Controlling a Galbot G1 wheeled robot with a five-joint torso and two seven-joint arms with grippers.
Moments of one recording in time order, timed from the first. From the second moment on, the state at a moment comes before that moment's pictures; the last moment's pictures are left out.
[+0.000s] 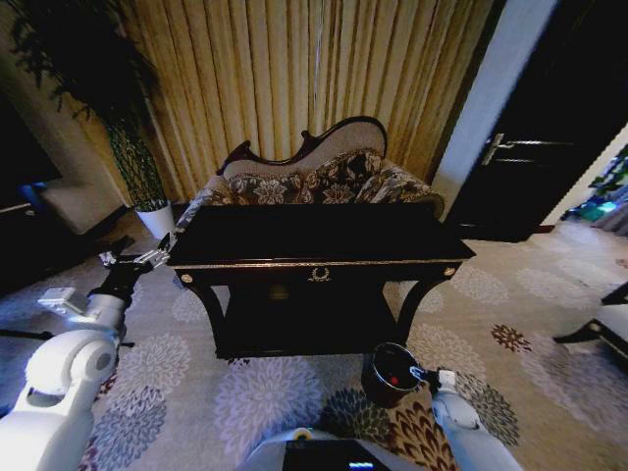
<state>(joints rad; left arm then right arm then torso) 1.43 -0.96 -0.94 -2.19 -0.76 0.21 -0.08 -1.36 1.14 0.57 1.25 0.38 -0.16 0.18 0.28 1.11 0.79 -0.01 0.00</state>
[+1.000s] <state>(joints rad) 1.43 -0.98 -0.95 -2.21 -0.77 0.20 -0.08 -1.43 1.12 0.65 1.61 0.58 -0.16 0.19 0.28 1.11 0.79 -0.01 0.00</state>
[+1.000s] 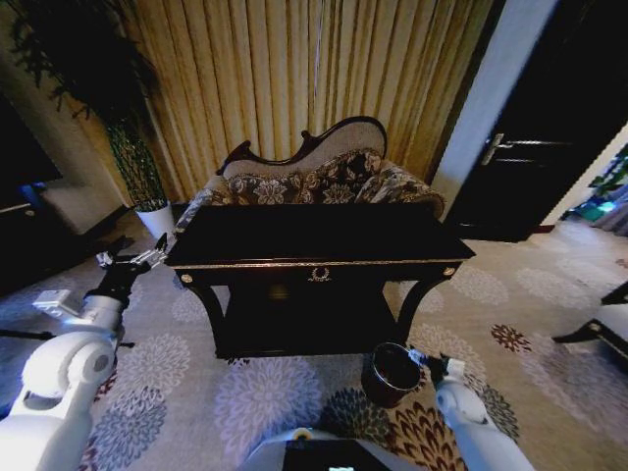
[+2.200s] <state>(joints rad) 1.46 -0.99 -0.96 -2.25 -0.76 0.21 -0.07 -1.55 0.95 0.71 2.23 0.64 -0.15 0.18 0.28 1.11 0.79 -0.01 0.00</state>
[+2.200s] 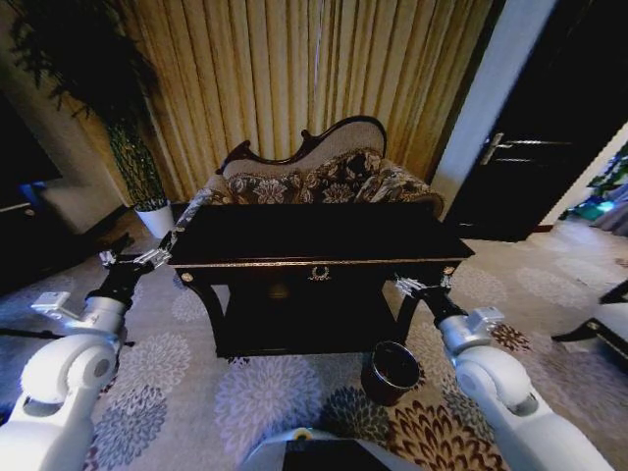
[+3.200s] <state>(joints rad) 1.48 -1.00 -0.97 -2.28 -0.76 0.21 -0.07 -1.60 0.98 0.76 2.23 0.63 -0.14 0.18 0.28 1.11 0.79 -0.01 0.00</state>
